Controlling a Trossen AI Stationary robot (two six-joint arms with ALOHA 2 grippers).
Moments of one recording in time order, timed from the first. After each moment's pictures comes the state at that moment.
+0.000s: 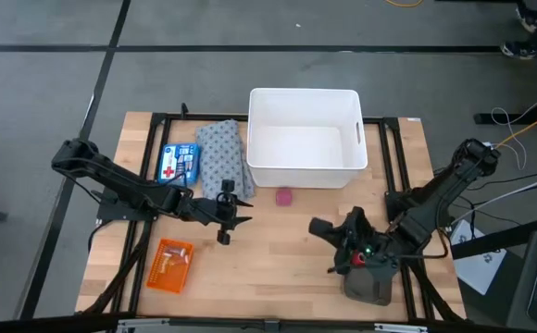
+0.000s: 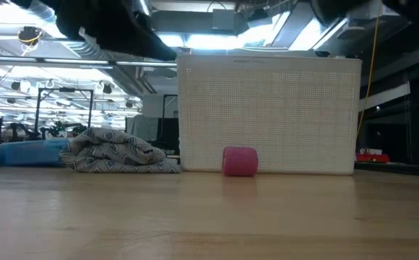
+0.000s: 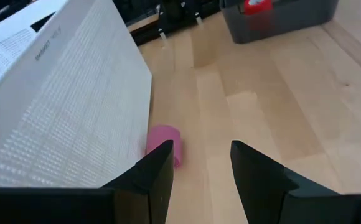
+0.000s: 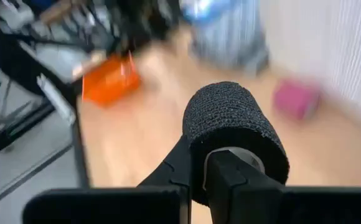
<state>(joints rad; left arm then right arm) -0.39 1.26 0.69 0.13 -0.43 0.19 0.80 1.32 0.99 -0.51 0.83 1.20</state>
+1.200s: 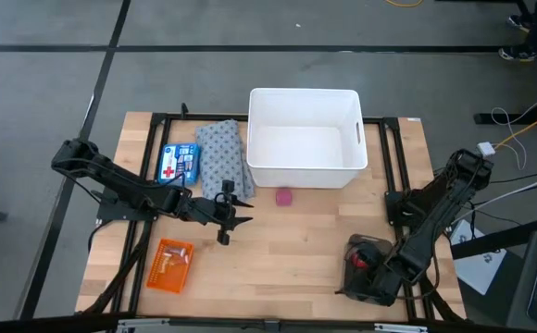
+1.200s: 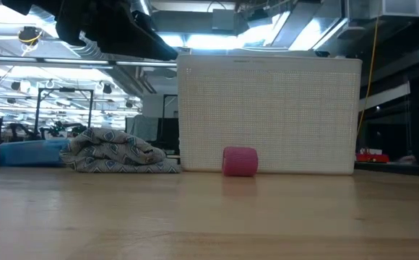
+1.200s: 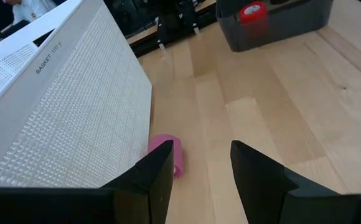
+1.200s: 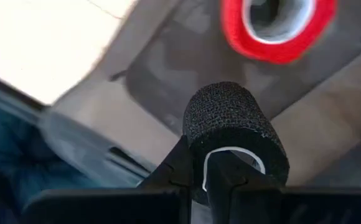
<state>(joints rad) -0.39 1.26 0.66 0.21 -0.42 0.24 0.98 1.50 0.99 -0.83 -0.05 2.01</state>
